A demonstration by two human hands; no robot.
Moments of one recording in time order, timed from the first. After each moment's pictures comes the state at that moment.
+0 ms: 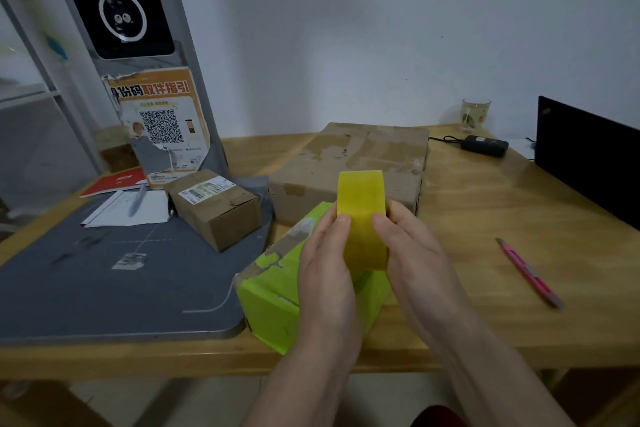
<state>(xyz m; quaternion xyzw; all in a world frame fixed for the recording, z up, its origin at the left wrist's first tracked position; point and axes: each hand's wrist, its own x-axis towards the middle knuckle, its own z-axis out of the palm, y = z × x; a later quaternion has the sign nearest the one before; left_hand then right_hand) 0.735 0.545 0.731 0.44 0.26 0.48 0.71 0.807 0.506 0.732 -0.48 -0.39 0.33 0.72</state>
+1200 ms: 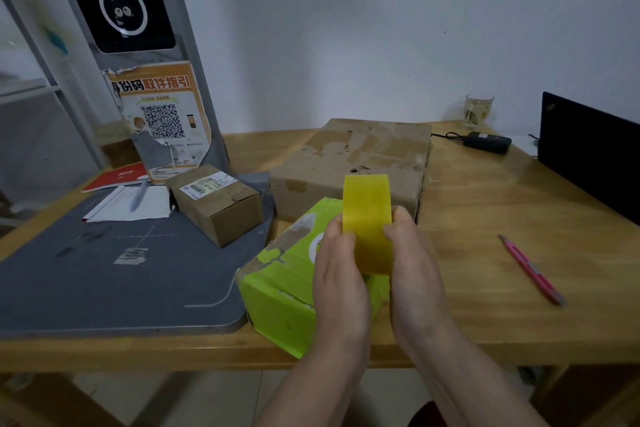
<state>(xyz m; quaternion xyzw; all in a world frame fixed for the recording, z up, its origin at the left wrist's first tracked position) 0.739 0.533 0.721 0.48 0.30 0.50 0.66 0.788 0.509 0.727 -0.51 -0.33 0.25 0.76</state>
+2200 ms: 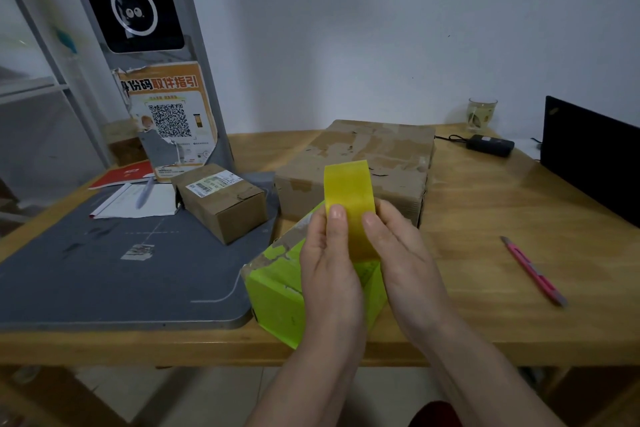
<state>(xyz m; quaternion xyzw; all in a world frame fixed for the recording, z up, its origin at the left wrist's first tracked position) 0.730 0.538 0.726 0.45 0.22 0.56 0.66 0.786 0.505 0.733 -0.50 -0.43 0.27 0.70</state>
